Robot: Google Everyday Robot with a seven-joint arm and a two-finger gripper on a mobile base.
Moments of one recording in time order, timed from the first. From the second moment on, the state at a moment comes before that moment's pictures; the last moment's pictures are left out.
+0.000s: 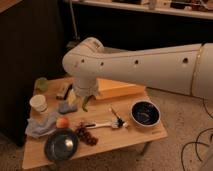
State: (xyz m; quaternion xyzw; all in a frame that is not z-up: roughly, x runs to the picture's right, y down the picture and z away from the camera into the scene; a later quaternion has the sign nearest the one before) arm -0.089 0.038 0.623 -0.25 0.09 0.55 0.80
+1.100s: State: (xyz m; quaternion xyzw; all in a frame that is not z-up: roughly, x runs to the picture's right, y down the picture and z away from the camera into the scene) arm -0.009 0.045 0.628 -0.26 0.08 0.60 0.75
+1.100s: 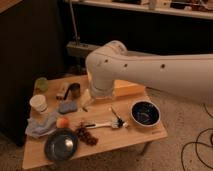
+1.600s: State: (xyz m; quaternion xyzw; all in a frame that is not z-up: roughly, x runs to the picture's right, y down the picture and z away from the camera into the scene) arm -0.010 0.054 0.649 -0.30 0.03 0.61 0.74
